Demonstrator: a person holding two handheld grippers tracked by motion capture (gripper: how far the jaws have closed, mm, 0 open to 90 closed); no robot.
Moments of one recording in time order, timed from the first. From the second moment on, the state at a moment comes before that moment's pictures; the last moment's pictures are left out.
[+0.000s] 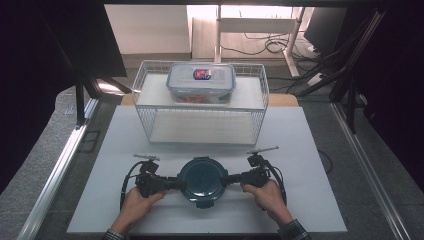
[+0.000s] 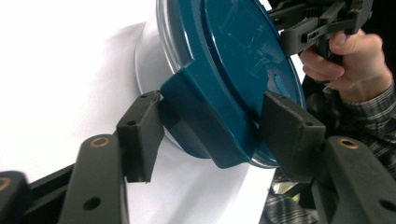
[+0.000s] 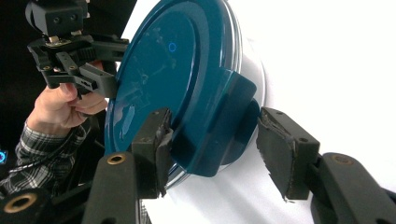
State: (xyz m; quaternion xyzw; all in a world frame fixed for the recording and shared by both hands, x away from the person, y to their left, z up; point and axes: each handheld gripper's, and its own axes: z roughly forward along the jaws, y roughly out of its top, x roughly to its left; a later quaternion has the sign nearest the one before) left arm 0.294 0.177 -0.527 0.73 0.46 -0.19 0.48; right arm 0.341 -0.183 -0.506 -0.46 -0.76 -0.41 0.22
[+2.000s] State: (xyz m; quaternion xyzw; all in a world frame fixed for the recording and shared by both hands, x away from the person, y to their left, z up) left arm 0.256 0.181 -0.525 0.67 0.49 -0.18 0.53; right arm 0.287 -0.182 -0.479 -0.45 -0.77 -0.44 0.10
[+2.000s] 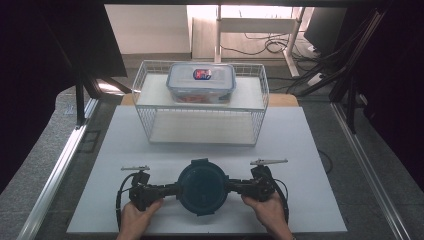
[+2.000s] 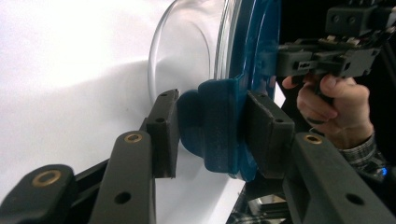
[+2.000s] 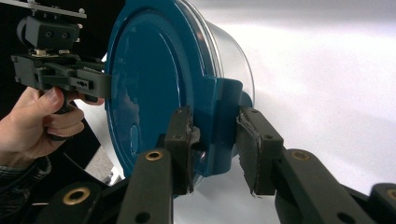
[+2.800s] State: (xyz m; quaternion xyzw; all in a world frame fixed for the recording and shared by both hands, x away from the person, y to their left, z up) left arm 0.288 0.173 -0.486 0.70 0.44 -0.15 0.54; right arm 0.297 -0.188 -0.449 -0.44 -0.76 -0.47 0.03
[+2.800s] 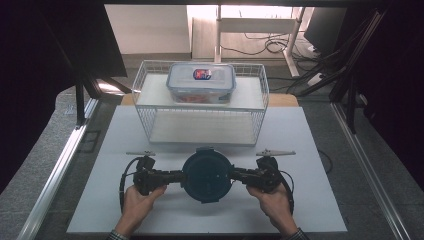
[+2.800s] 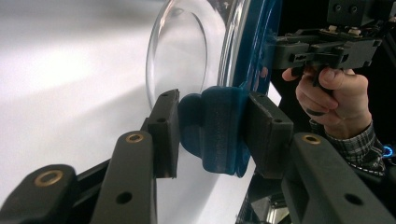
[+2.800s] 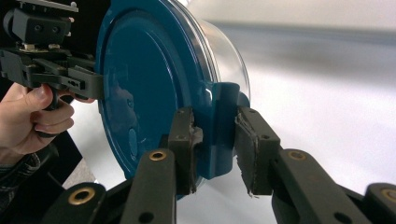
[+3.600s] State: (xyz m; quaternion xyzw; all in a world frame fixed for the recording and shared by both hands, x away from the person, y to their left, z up) left arm 0.337 0.191 -0.349 0.71 0.41 -0.08 0.56; right arm 0.344 -0.171 -0.325 -0.41 -0.75 -0.51 -0.02
